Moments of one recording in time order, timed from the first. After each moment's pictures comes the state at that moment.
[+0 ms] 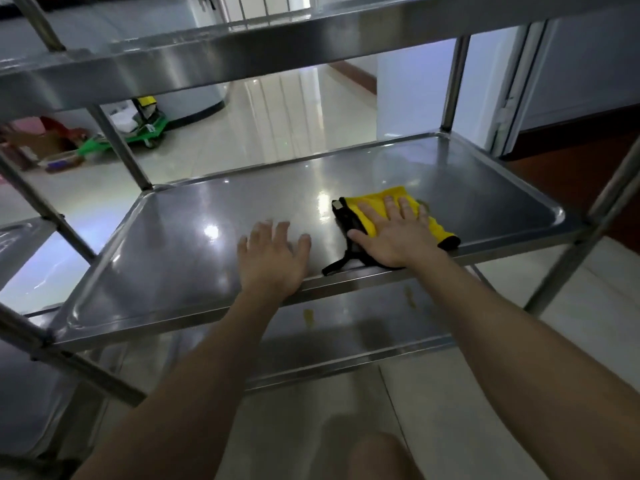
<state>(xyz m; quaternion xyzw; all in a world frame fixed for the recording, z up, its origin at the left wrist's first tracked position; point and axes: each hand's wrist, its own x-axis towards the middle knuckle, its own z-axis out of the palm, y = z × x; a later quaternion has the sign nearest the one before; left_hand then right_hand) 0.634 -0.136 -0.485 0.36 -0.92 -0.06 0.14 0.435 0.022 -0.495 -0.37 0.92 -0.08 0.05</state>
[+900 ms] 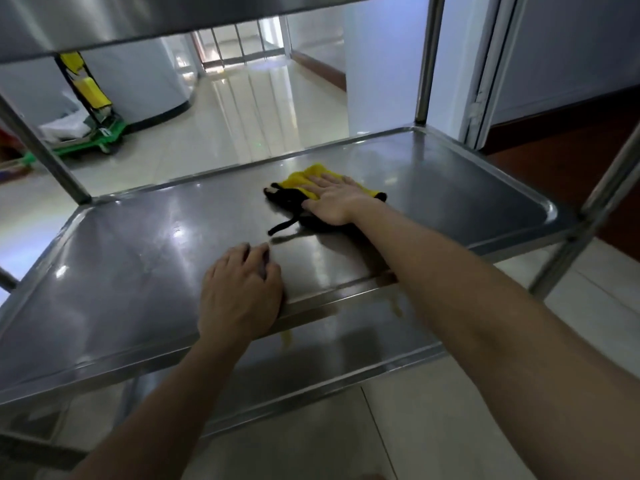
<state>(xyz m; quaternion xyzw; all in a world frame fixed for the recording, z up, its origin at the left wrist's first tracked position) 0.614 -0.131 -0.499 0.30 -0.95 -0.05 0.10 0.339 -0.082 -0.476 -0.48 0.87 -0.06 0.09</state>
